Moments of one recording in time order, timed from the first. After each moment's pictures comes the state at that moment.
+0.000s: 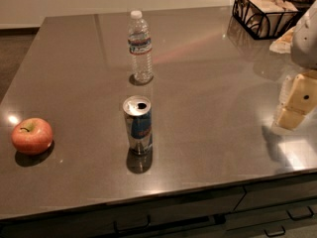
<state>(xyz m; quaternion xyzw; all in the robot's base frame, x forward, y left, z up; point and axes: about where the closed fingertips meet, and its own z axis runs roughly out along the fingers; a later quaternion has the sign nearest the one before) 0.438 -0.217 0.976 -0.60 0.78 -0.03 0.16</state>
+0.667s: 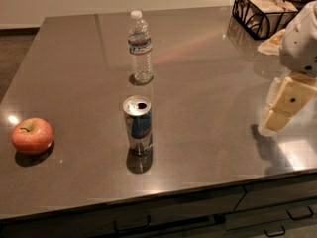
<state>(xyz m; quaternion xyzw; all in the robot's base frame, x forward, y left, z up) 0.442 -0.195 0.972 -0.62 0.77 -0.01 0.19</state>
